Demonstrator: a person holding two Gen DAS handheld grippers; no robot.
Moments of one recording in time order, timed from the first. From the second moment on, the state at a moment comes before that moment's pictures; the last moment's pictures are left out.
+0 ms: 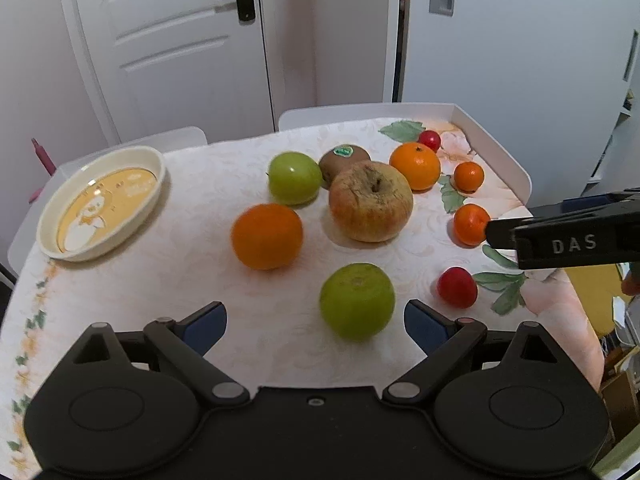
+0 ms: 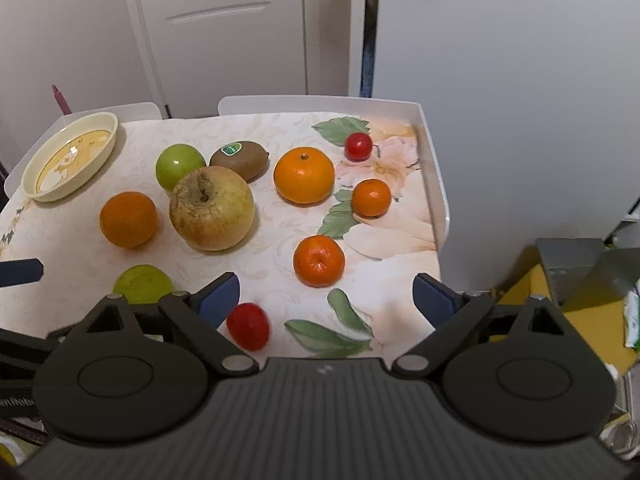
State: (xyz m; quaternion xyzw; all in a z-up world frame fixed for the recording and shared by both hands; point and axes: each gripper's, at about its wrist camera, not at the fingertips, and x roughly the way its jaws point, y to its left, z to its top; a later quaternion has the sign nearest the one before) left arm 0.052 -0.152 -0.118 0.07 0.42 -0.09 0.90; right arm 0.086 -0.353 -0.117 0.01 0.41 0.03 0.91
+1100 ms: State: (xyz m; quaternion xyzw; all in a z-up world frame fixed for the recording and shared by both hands) left arm 0.083 -0.179 -0.164 0.03 0.44 -0.07 0.89; right arm 0.141 -0.357 -0.160 0.00 0.43 0.09 0.90
